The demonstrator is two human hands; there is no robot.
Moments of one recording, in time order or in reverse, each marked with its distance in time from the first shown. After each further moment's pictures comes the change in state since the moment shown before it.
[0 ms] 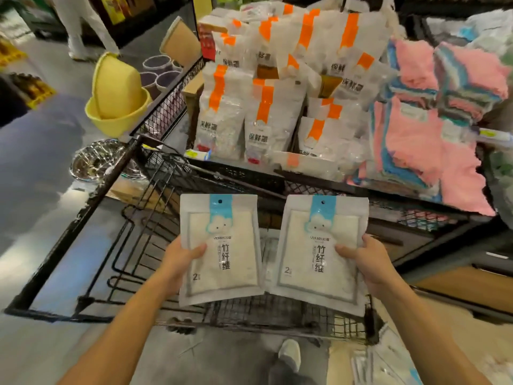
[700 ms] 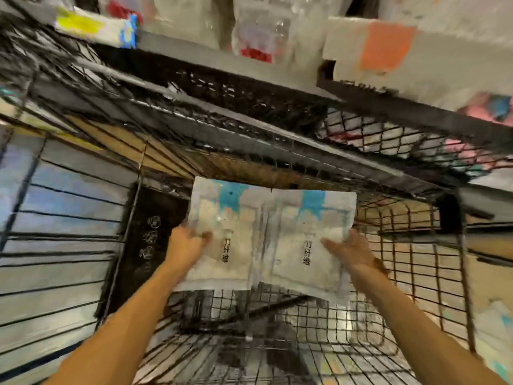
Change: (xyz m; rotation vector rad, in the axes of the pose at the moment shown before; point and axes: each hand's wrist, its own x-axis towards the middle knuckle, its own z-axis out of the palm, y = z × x) left_hand 0.283 -0.191 0.046 0.426 0.037 -0.152; right_hand 0.243 0.224 0.081 -0.321 0.143 0.293
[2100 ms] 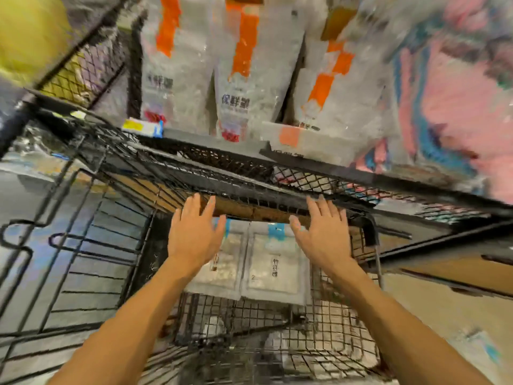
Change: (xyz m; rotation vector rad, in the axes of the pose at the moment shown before) left_hand -0.121 0.143 -0.017 0.986 0.216 0.515; right_hand -0.118 -0.134 -0.053 -0.967 0.274 -0.590
